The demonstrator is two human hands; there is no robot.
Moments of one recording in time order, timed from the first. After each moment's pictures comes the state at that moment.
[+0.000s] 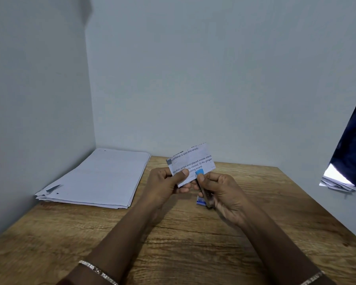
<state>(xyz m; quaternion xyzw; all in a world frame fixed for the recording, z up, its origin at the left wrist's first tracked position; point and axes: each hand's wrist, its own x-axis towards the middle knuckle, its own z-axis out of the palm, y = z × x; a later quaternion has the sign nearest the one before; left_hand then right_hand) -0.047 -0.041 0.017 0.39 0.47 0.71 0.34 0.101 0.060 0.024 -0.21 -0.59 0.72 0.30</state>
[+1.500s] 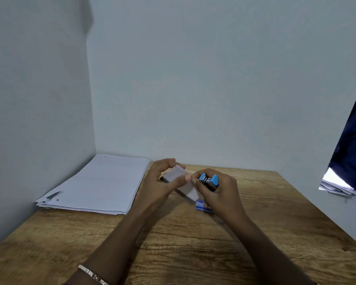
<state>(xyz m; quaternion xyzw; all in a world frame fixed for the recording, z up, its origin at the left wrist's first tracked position) -0.057 -0.048 0.023 0.47 0.58 0.65 0.16 0.101 0.044 0.029 -0.22 -0.82 0.26 0.47</state>
